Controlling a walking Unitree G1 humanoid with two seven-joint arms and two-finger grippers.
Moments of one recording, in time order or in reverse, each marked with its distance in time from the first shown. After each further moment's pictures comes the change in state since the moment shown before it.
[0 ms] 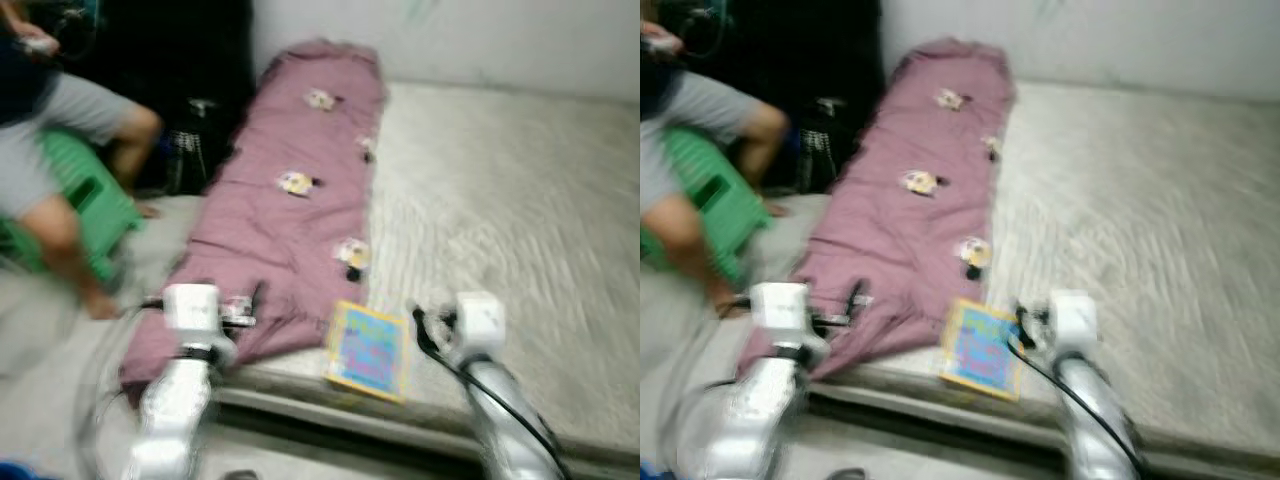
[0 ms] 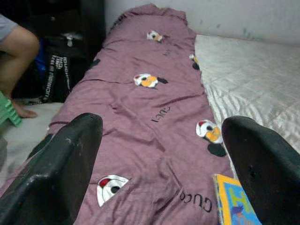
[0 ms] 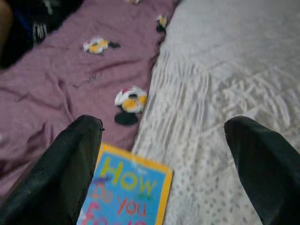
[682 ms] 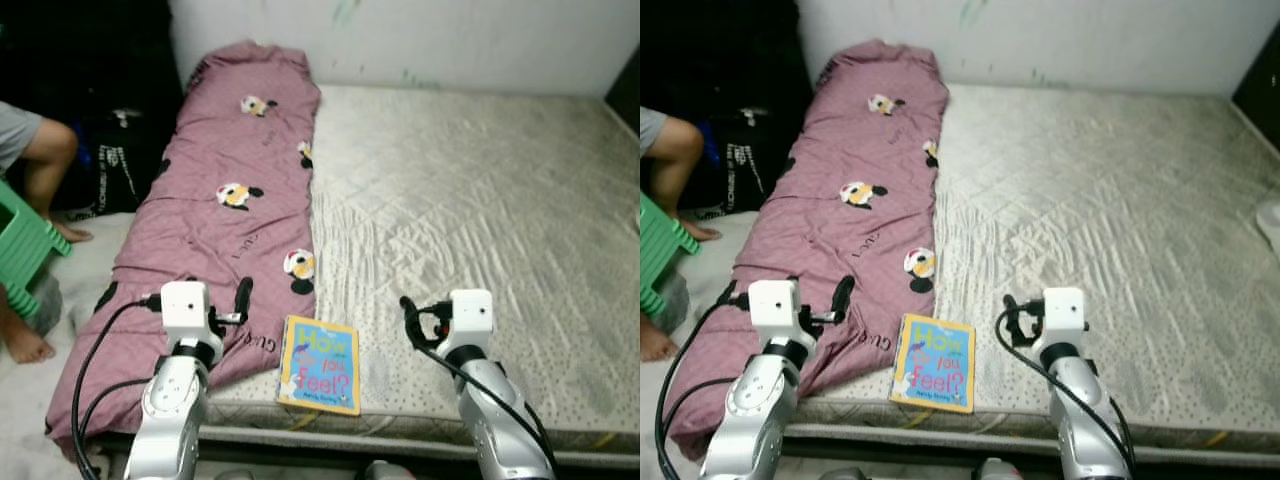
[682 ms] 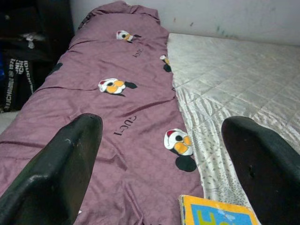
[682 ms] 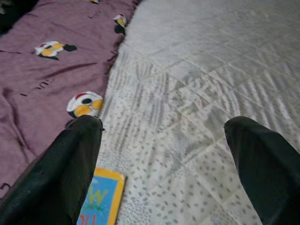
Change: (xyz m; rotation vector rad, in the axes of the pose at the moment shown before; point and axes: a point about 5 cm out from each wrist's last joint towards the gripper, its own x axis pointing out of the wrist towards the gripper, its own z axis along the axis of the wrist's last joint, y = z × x) left arm 0.003 -0.004 -0.001 0.001 0.010 0.022; right arm -0.003 -0.005 -0.006 -0.009 0.027 -0.016
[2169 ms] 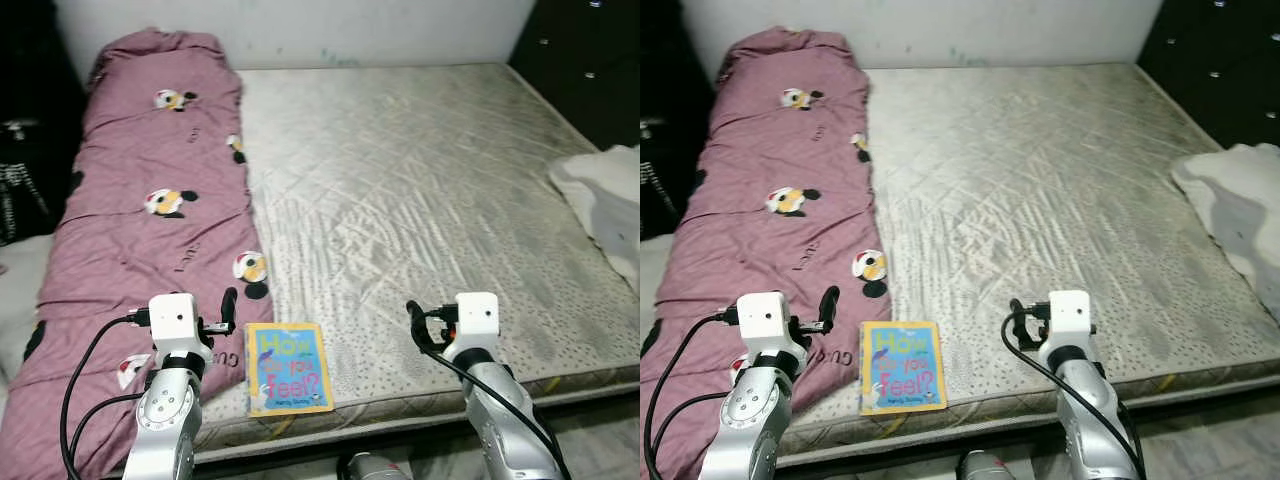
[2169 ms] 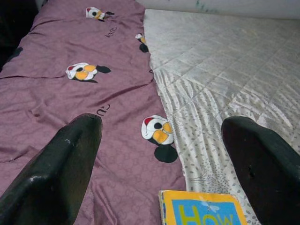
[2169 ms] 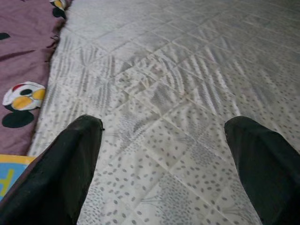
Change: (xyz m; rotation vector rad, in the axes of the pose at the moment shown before) left arm -0.008 0.015 -0.008 0.017 0.039 0.104; right arm 0.001 -0.003 0.000 -0.017 0.013 -0.001
